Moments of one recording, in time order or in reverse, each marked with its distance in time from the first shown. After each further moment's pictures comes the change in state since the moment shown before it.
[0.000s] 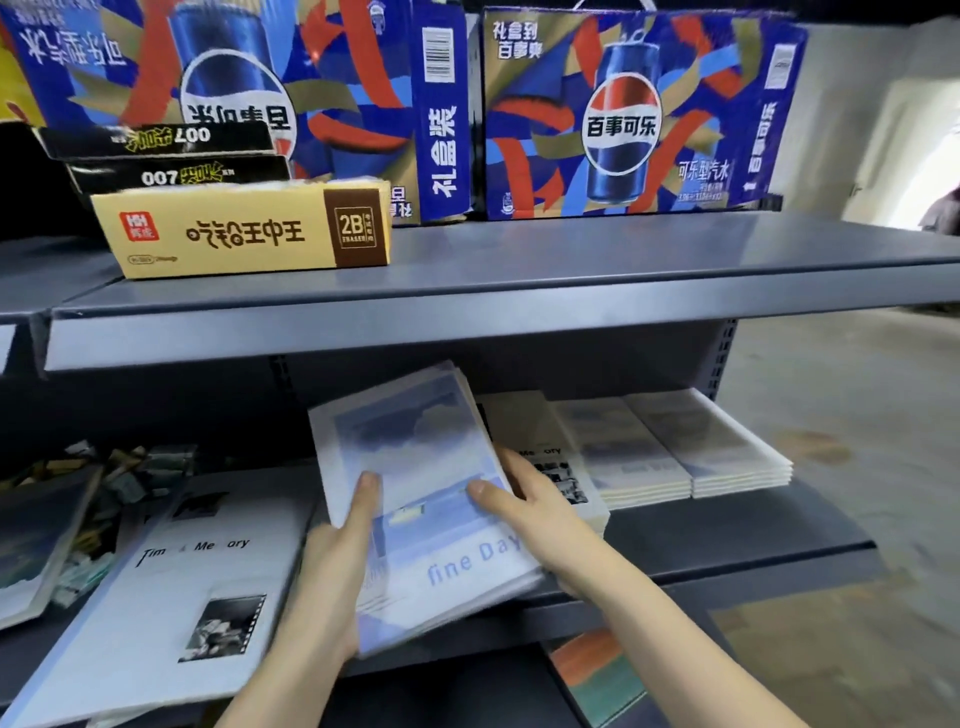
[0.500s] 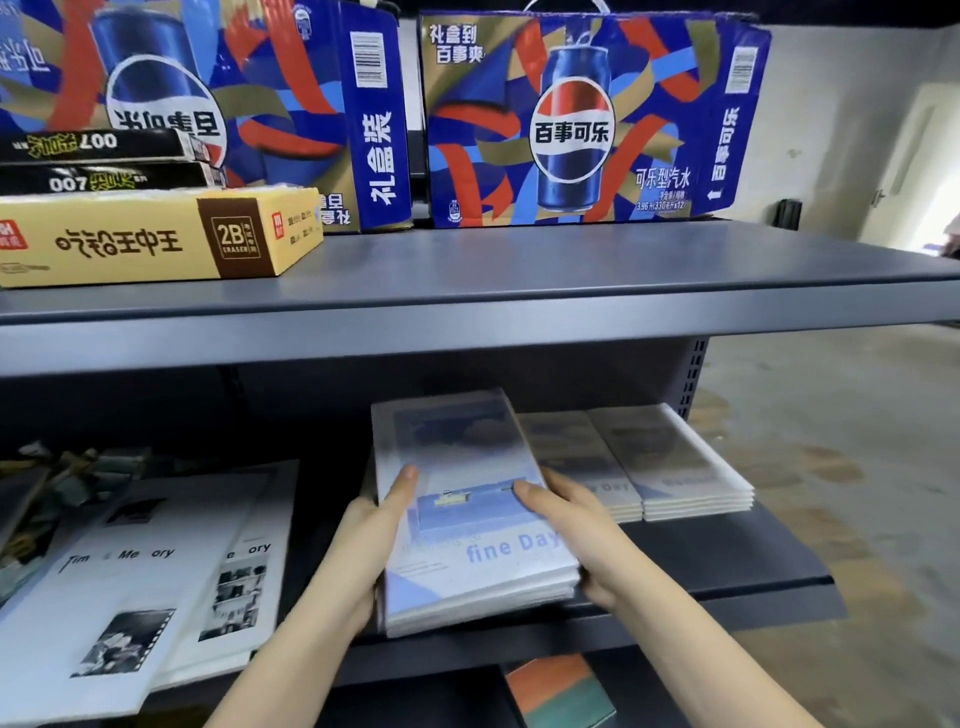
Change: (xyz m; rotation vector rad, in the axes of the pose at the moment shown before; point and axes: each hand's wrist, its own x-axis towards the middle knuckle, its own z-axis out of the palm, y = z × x) left_hand 0.010 -0.014 0.086 0.190 -0.176 -0.085; right_hand -0.007 0.024 -0.107 0.268 0.078 0.186
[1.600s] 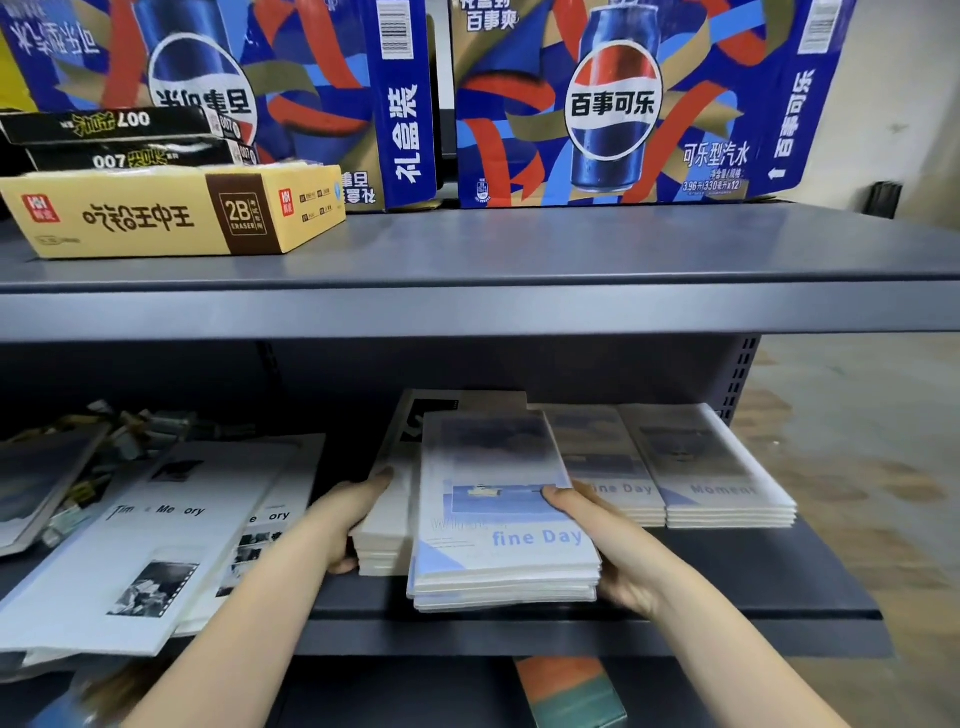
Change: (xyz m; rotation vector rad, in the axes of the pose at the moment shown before) left_hand 0.066 -0.021 -0.025 0.139 0.228 -0.435; right_hand 0.010 0.006 -0.034 0.168 -0.110 0.206
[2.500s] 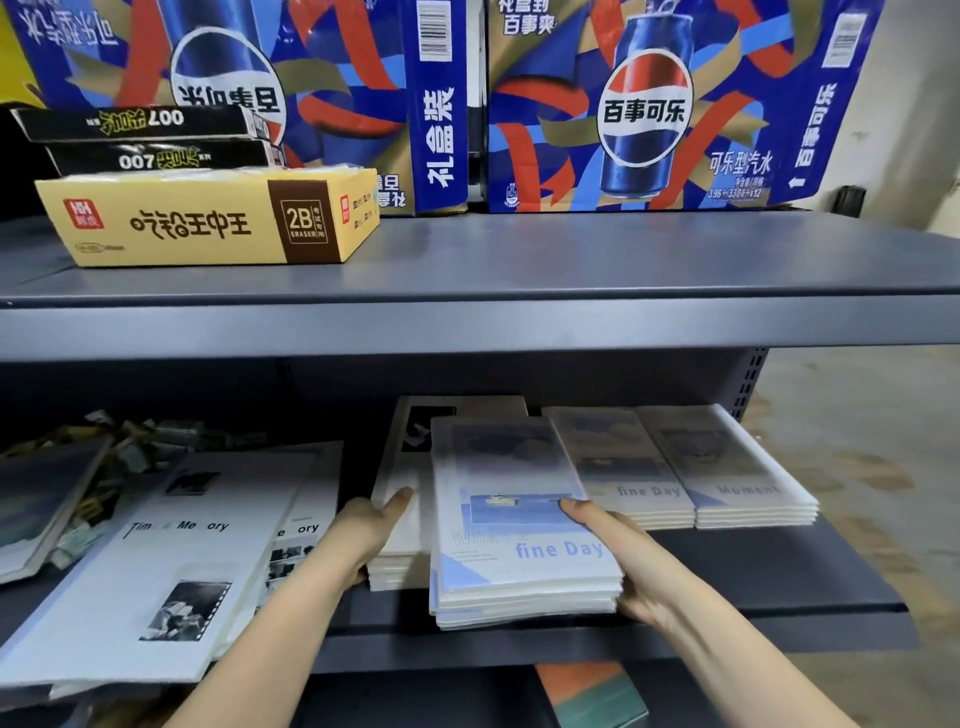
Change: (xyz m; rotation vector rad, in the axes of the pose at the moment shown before) left_hand 0.002 -0.006 -0.023 0.361 0.035 0.221; right_hand 0.011 0.019 0.024 0.006 0.130 0.049
